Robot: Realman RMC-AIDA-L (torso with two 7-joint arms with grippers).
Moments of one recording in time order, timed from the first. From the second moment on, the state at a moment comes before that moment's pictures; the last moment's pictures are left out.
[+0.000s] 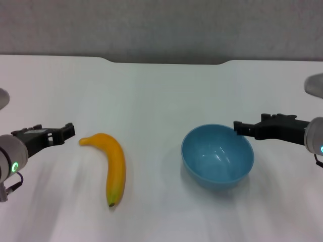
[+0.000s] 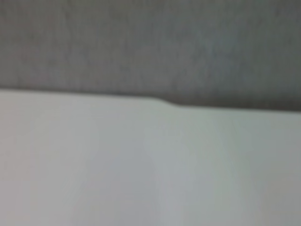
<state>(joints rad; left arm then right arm) -0.09 -1.97 -1.29 -1.48 -0.16 0.48 2.71 0.29 2.00 1.54 1.26 -2.17 0.66 -0.59</state>
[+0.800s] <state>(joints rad) -0.14 -2.02 -1.45 -1.44 -0.23 0.67 2.84 0.36 2.01 1.52 1.22 -2.58 0.72 -0.27</state>
